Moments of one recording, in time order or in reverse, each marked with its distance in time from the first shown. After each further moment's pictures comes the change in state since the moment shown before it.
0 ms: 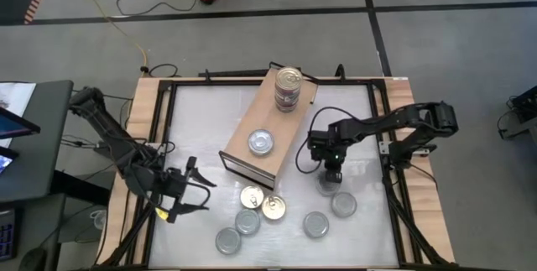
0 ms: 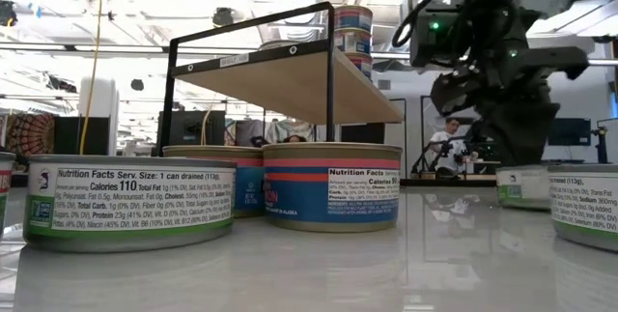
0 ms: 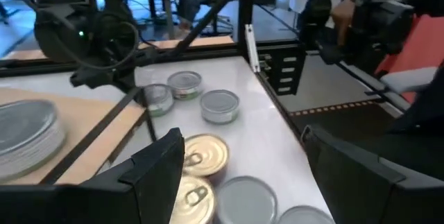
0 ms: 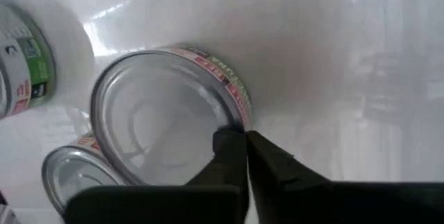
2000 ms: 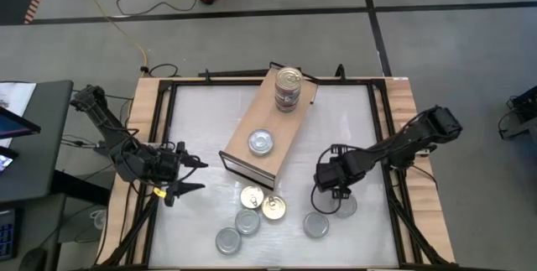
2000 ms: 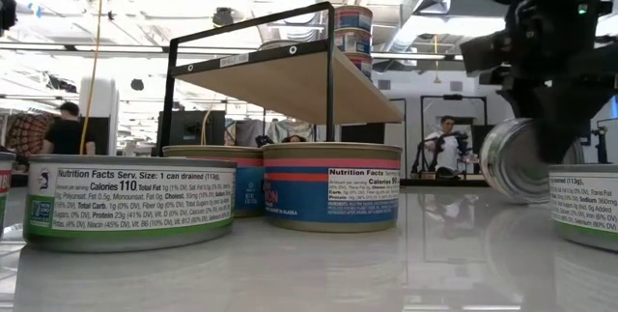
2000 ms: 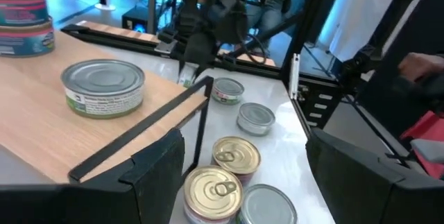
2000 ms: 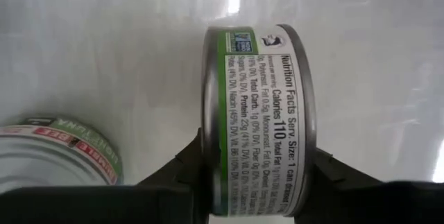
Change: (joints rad) left arm -0.014 -0.218 -0.097 -0.086 -0.200 -0.227; right arm 0.433 -0.016 0.126 -0.207 0.497 0.276
